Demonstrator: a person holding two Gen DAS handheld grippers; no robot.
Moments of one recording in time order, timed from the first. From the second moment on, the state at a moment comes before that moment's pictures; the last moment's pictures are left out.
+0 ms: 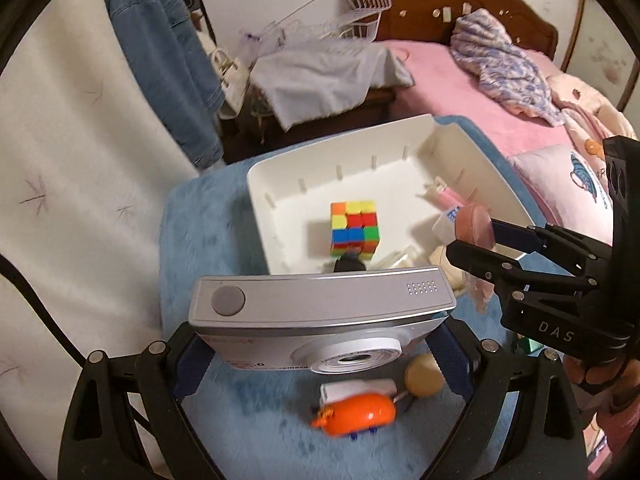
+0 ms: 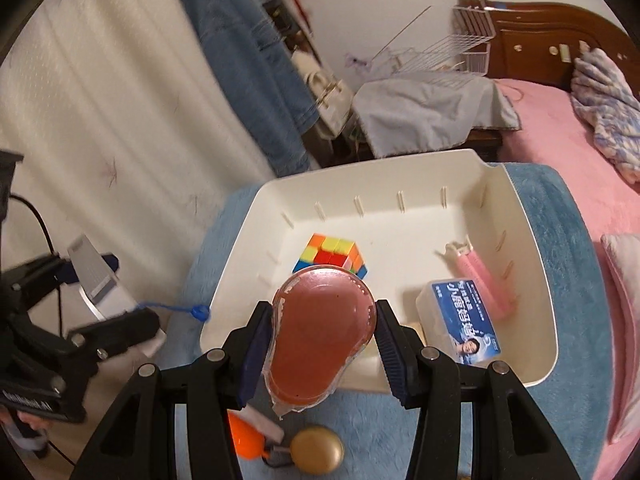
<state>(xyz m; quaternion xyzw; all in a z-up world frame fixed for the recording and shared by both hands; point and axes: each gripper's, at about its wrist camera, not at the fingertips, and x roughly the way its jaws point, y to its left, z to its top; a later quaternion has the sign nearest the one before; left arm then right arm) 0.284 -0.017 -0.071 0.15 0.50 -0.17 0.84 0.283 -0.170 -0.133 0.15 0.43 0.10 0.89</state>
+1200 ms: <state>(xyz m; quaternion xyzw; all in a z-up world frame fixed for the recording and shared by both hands) 0.282 -0.012 -0.054 0.10 0.40 -0.21 0.88 0.252 -0.181 -0.118 0.17 0.35 0.04 0.92</state>
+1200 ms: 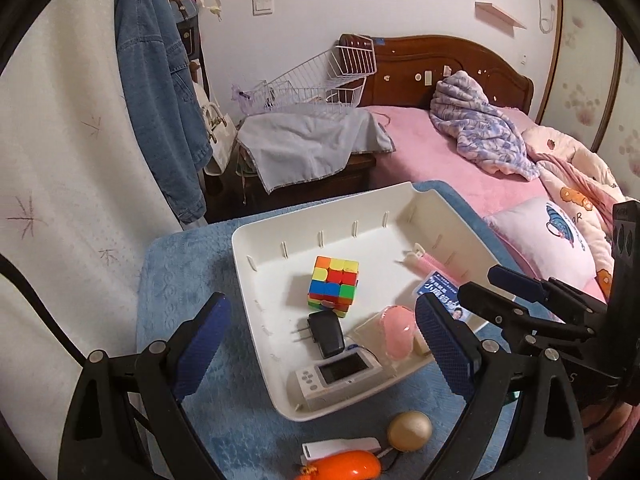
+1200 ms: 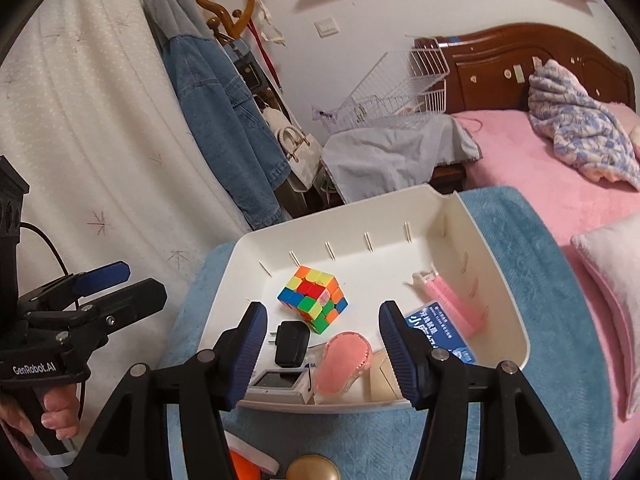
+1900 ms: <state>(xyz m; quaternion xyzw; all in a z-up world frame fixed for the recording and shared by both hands) 0.202 -0.024 -0.018 0.03 0.39 -0.17 0.90 0.172 -0.195 -0.069 0.08 0.29 0.09 0.95</state>
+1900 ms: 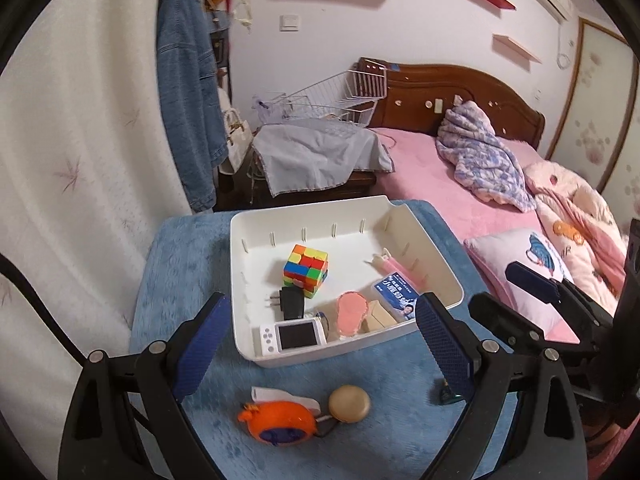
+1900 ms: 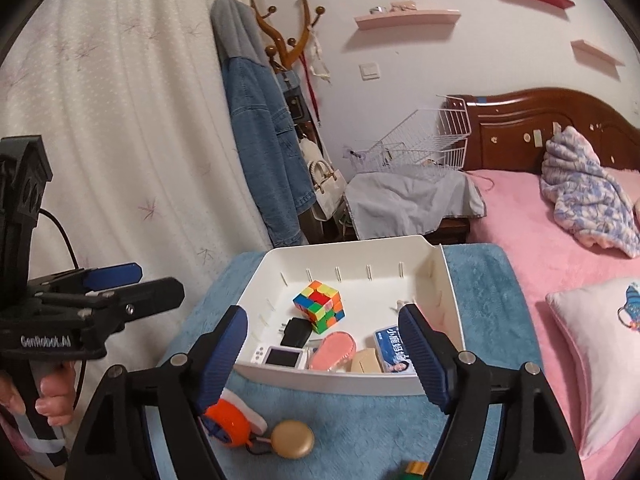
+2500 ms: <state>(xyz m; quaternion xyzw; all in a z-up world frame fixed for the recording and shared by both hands) 0.145 -0.014 -0.063 -0.14 0.44 -0.07 0.88 0.120 -0.214 -0.073 0.02 0.30 0.12 0.95</state>
